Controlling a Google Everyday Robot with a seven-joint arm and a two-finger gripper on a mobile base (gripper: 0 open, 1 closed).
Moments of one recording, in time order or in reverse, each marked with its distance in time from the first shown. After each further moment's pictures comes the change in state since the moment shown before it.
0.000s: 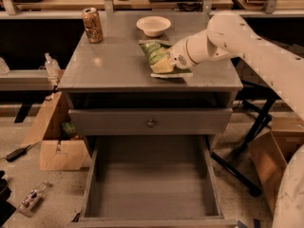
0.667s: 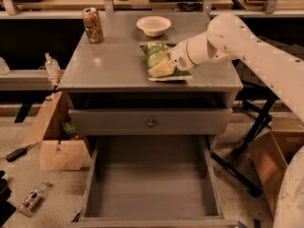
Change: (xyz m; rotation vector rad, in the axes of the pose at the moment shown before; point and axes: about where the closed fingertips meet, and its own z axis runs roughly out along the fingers) arm 0.005 0.001 0.004 0.000 0.000 0.000
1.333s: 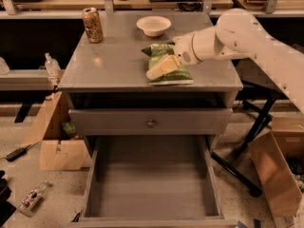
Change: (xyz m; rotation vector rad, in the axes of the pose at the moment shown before) arm -0.028 0.000 -0.031 0.028 -0.099 -0.043
